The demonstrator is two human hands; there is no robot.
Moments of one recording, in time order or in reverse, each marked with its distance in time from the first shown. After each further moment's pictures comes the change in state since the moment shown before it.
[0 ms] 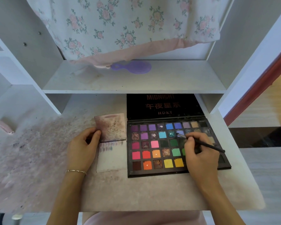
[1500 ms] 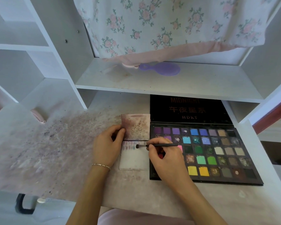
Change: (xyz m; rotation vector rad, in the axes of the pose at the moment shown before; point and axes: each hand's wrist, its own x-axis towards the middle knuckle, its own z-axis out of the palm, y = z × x) left_hand 0.000 0.002 -0.002 0.035 -0.013 -0.002; right_hand -0.024 -0.042 0.087 -0.015 -0.526 -0.046
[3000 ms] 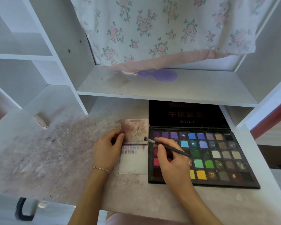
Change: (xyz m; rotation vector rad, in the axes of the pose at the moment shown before) left_hand -0.001 0.006 -0.002 -0.012 -0.002 -0.024; right_hand -0.006 -0.001 -0.008 0.197 0.200 -0.100
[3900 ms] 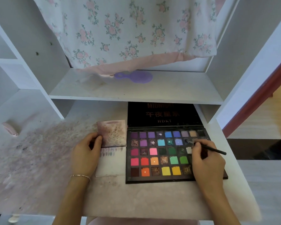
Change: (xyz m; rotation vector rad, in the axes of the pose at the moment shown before) left_hand -0.006 0.003 0.010 0.013 0.075 -0.025; right_hand -0.002 0.039 -0.107 -0.293 0.404 0.168
